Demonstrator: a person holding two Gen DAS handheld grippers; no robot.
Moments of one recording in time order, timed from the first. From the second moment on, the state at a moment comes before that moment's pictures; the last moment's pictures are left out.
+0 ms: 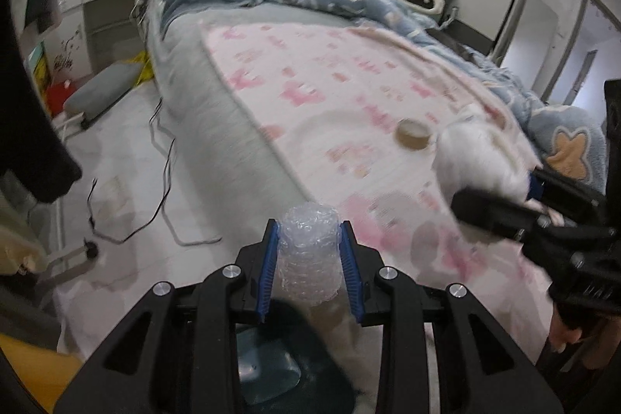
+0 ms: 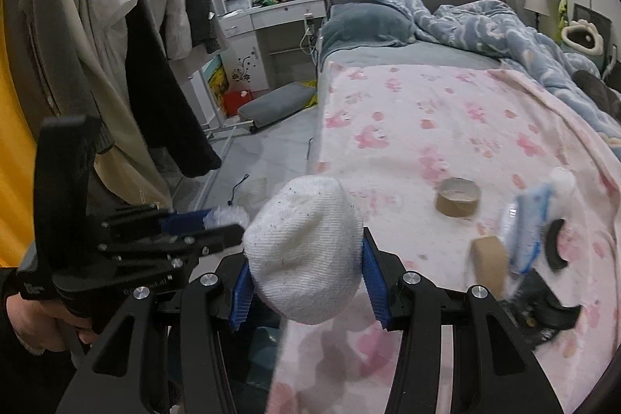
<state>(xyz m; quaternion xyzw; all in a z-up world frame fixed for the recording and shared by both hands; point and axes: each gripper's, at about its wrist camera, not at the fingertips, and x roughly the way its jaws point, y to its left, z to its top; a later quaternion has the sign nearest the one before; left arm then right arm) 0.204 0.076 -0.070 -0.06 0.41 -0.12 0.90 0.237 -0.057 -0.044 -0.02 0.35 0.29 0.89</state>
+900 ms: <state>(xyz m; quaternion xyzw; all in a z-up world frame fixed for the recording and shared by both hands) 0.175 0.165 -0.193 -0.12 0.60 -0.08 0.79 0.250 0.052 -0.099 -0.03 0.44 0.35 0.83</state>
